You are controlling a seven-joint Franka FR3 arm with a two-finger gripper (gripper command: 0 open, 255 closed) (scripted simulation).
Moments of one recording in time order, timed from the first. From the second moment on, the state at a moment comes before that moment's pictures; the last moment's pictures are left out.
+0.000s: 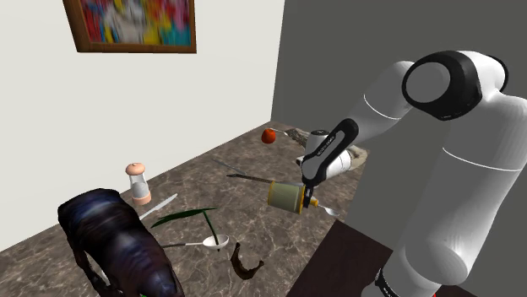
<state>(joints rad) -0.09 0.08 -0.35 -2.65 -0.09 2.73 -0.71</state>
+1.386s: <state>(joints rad) -0.10 -0.22 -0.35 -2.60 -0.20 2.40 -0.64</state>
